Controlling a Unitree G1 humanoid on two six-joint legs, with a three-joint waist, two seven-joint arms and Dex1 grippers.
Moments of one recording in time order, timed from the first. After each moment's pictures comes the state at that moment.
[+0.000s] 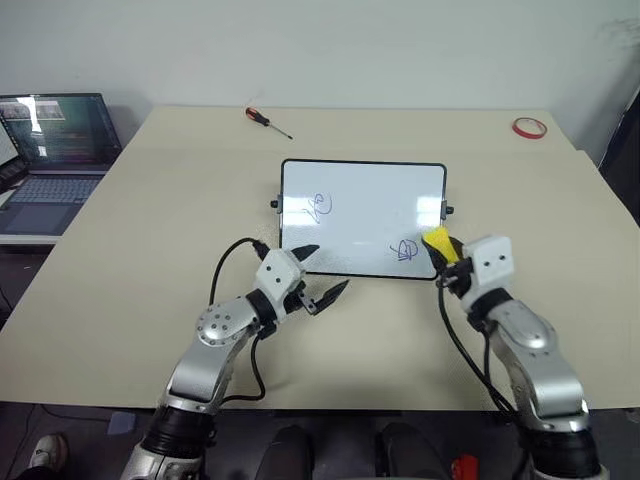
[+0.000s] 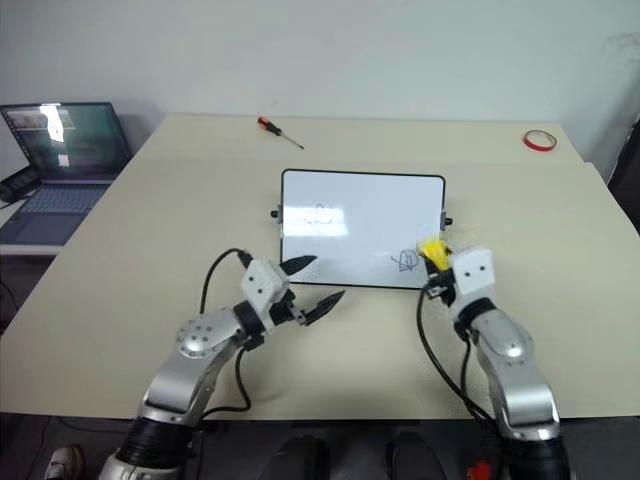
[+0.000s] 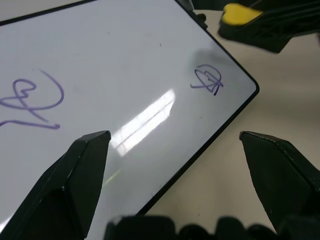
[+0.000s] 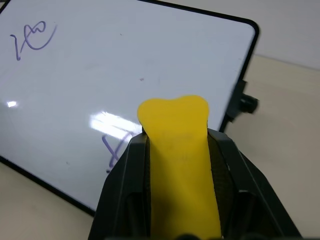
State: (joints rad) left arm -0.21 0.36 -0.15 -0.15 -0.15 0.12 -0.64; right arm -0.16 -0.26 0.03 -0.30 0.06 0.34 0.27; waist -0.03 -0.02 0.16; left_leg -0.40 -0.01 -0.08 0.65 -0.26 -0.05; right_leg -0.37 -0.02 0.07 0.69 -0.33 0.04
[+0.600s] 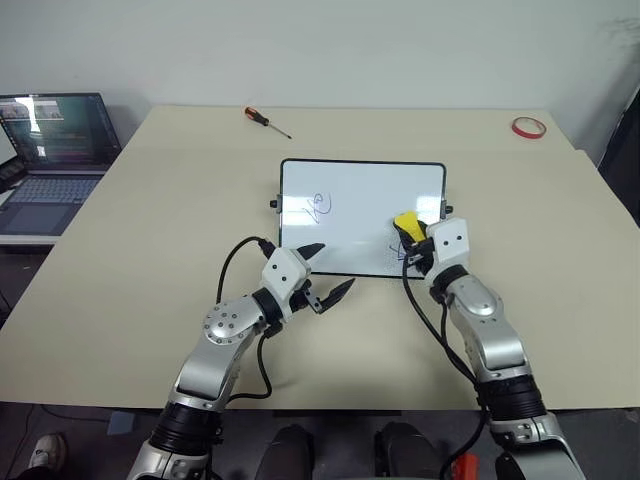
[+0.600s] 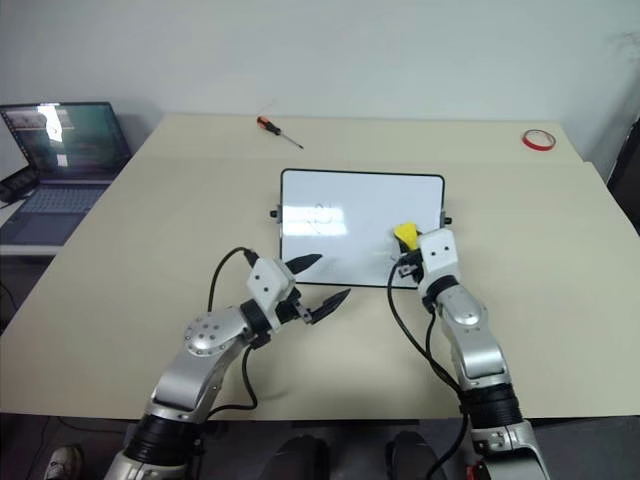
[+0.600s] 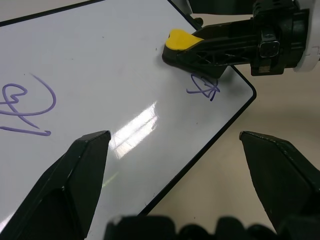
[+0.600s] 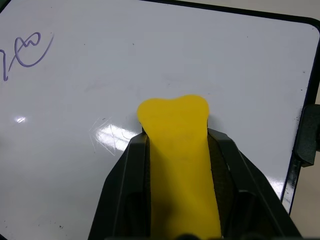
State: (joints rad) left arm -0.21 0.35 -0.15 -0.15 -0.15 0.13 -0.63; right arm -0.35 -0.18 0.06 0.03 0.02 0.17 0.24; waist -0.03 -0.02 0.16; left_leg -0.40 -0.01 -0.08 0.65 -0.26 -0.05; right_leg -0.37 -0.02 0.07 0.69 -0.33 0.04
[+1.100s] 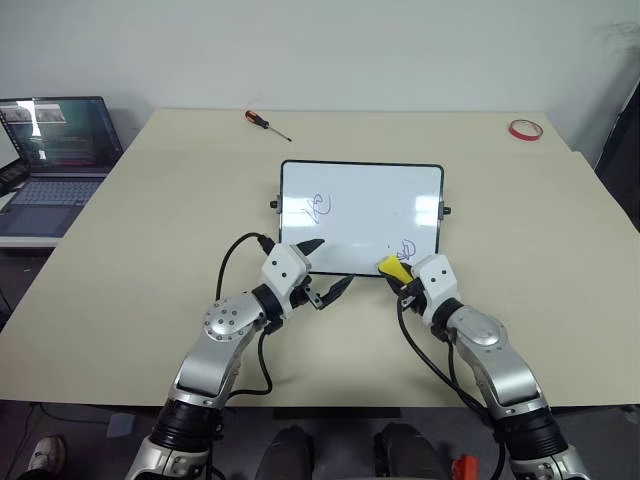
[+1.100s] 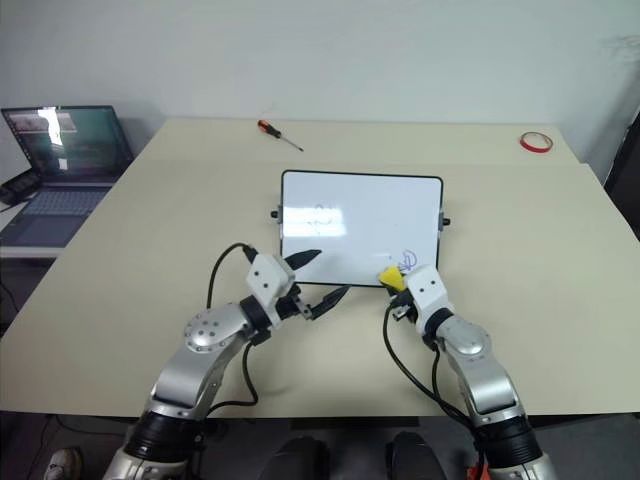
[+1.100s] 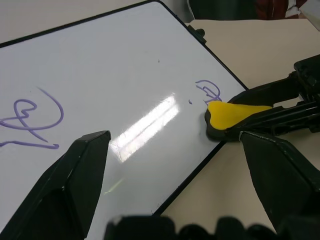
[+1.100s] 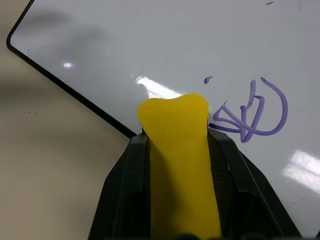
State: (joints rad) left arm -0.23 0.35 -0.15 -0.15 -0.15 0.13 -0.62; right arm -0.18 -0.27 0.16 -0.13 0.02 0.32 0.37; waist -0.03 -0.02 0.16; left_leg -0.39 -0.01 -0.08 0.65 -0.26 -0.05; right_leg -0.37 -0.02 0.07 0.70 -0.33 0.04
